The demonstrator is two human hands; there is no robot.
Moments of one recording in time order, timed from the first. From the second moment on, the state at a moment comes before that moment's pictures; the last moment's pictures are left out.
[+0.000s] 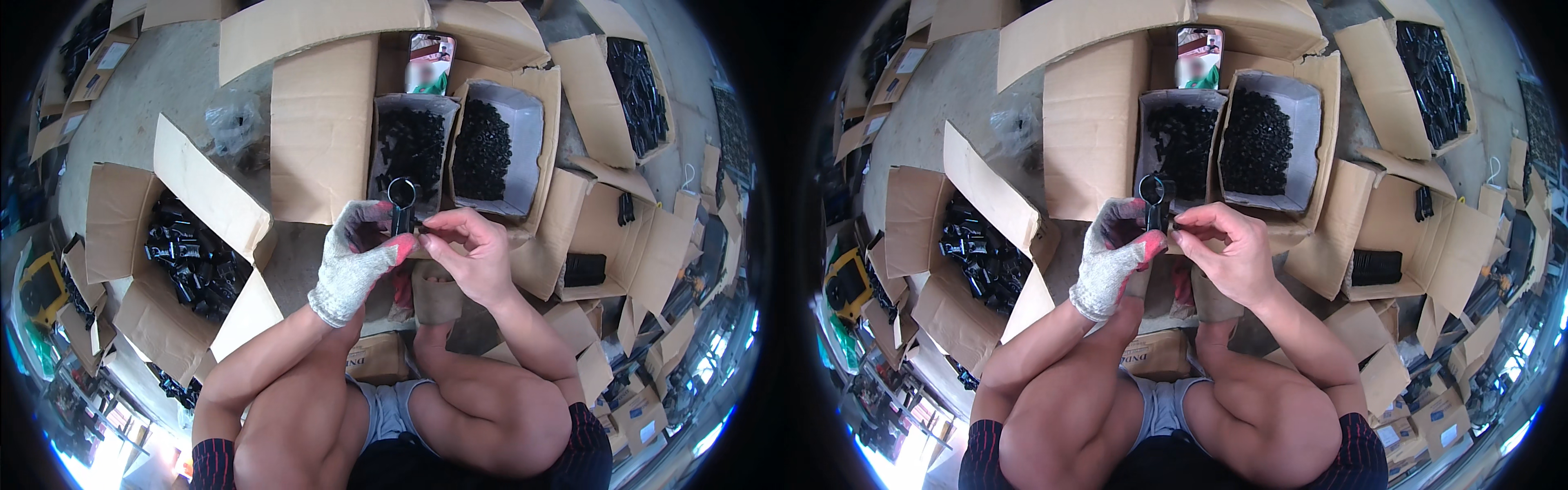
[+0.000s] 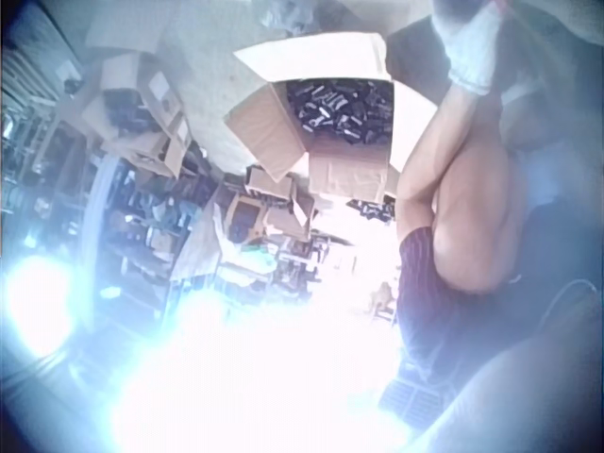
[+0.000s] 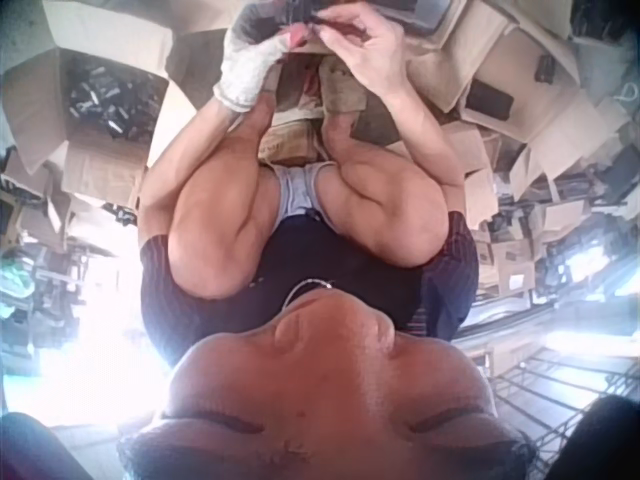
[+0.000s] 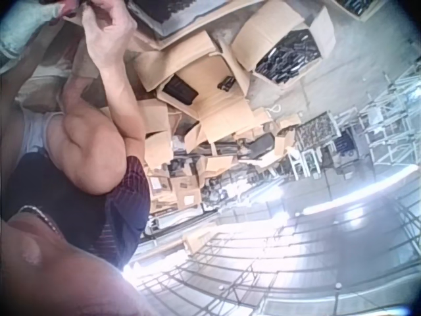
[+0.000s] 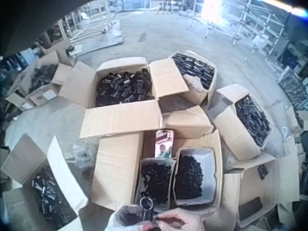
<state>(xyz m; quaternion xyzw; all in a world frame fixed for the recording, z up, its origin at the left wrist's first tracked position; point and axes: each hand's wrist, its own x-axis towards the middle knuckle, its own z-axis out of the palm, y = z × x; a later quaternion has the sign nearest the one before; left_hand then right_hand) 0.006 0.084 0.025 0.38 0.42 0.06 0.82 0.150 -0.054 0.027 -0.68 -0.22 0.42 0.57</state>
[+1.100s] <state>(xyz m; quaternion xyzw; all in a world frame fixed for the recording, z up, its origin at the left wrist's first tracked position) 0.011 0.079 0.027 0.41 0.43 0.05 0.80 0.158 -0.045 0.035 -0.75 -0.41 0.23 0.47</state>
